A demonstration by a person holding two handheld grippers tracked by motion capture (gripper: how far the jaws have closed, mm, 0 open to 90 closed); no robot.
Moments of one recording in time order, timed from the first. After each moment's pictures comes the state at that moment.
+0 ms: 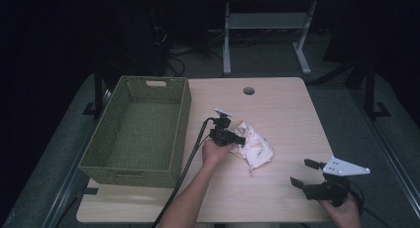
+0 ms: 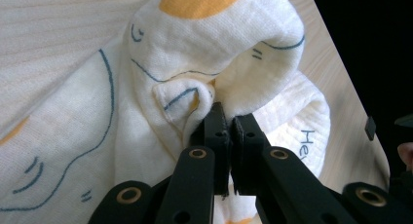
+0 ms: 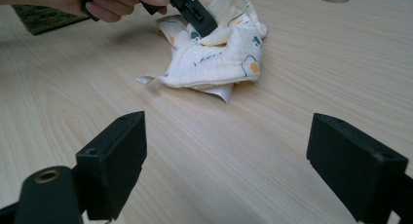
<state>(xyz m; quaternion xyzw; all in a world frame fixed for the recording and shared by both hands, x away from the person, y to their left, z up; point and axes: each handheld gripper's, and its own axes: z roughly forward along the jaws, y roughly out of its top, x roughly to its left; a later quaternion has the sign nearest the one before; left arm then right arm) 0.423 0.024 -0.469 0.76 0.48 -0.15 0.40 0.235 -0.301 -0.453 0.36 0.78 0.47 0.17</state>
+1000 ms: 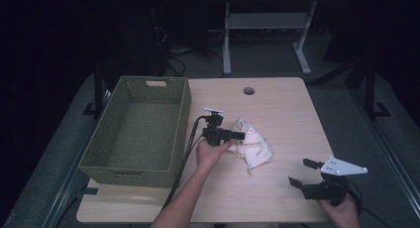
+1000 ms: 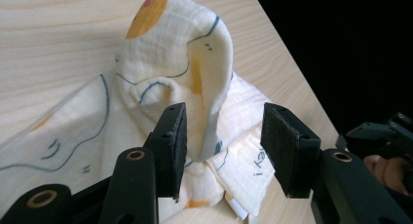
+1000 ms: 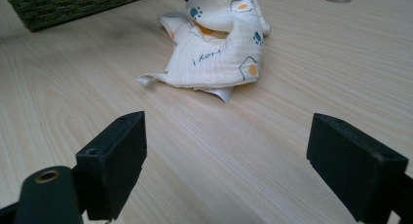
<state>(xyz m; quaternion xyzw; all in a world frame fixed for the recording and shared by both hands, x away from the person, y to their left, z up) 0.403 0.046 -0.439 0.74 0.48 -0.12 0.46 0.236 -0.297 -0.453 0.36 0.79 0.47 0.18</state>
